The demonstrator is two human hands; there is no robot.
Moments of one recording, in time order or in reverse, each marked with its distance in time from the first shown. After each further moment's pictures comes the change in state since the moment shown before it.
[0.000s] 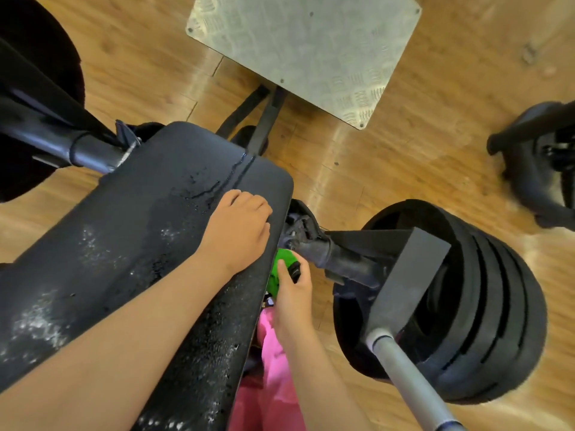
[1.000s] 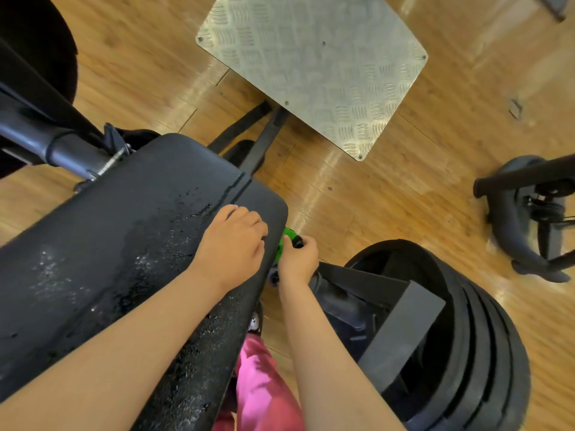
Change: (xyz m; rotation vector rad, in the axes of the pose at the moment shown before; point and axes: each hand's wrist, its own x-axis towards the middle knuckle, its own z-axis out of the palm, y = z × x) left_hand 0.033 -0.009 0.019 -0.070 0.090 -0.066; right_hand 0.102 -0.070 0.036 -0.477 0.261 -0.122
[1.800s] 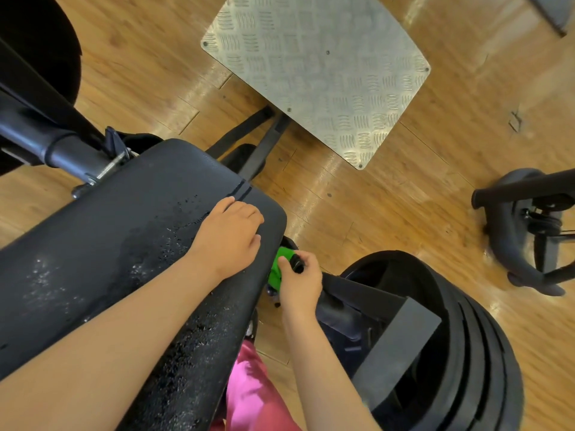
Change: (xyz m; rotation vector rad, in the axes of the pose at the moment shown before) left_hand 0.022 -0.015 -0.007 -0.032 -0.154 -0.059; right_hand -0.018 0.012 -0.026 0.055 -0.106 -0.127
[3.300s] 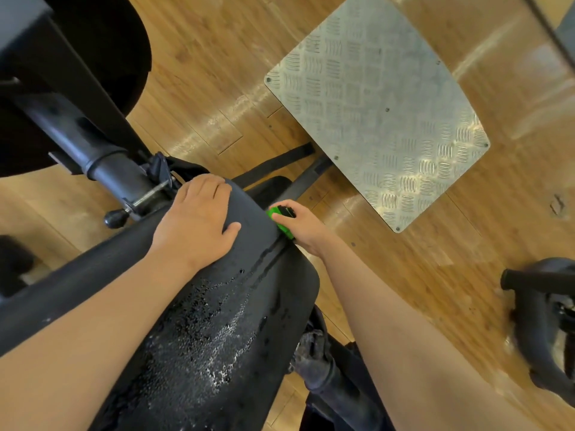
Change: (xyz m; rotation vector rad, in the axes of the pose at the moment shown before) left_hand 0.023 -0.103 -0.042 0.006 0.098 -0.422; right_hand 0.159 -0.113 0.127 -0.444 -0.859 -0.210
